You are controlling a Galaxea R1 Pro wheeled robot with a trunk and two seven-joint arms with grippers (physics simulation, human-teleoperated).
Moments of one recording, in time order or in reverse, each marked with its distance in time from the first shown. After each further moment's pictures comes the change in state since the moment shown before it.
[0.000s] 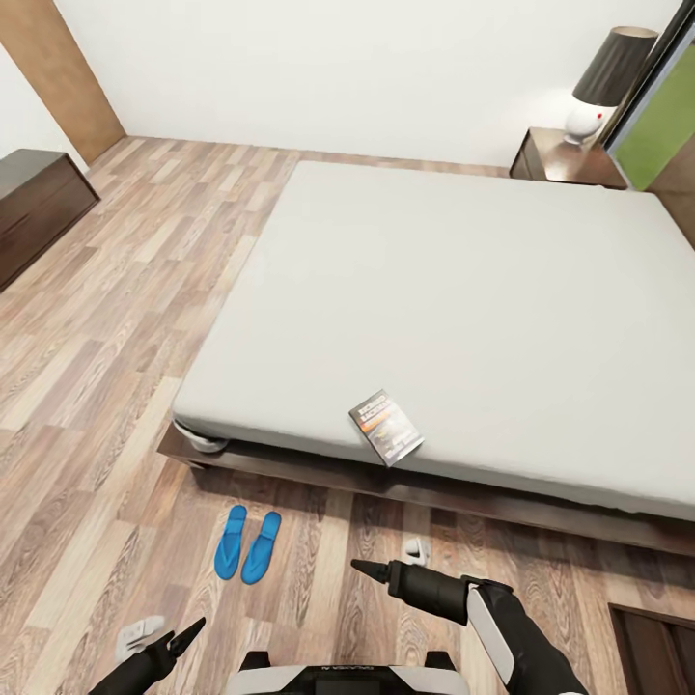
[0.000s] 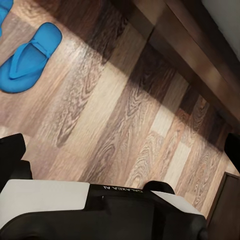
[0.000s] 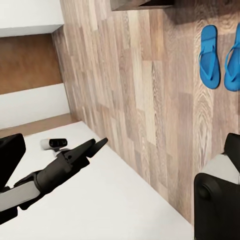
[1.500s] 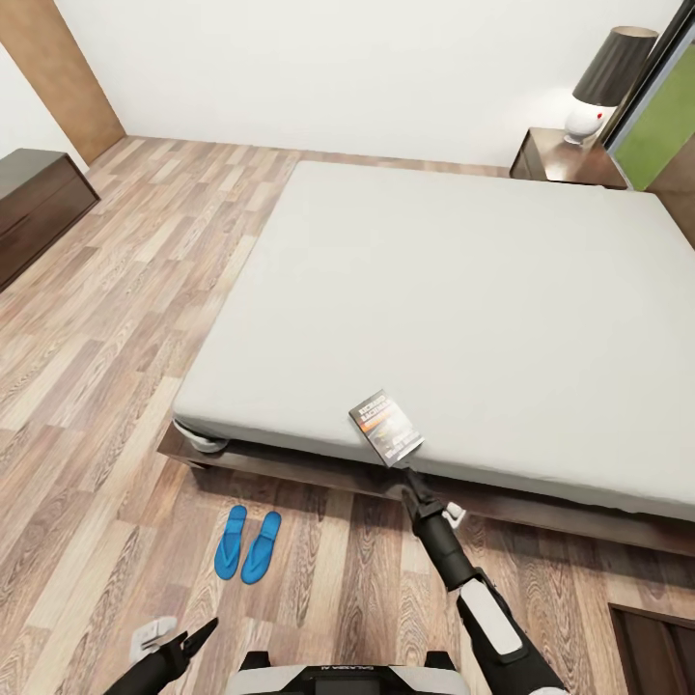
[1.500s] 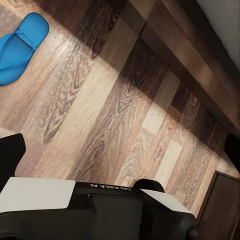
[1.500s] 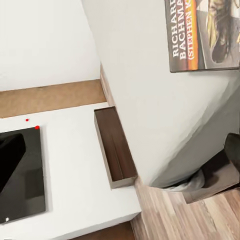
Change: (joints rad) left arm 0.000 -0.038 -0.001 0.000 0.000 0.000 0.006; right arm -0.021 0.052 -0.020 0.073 -0.852 -0.399 -0.083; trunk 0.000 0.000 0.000
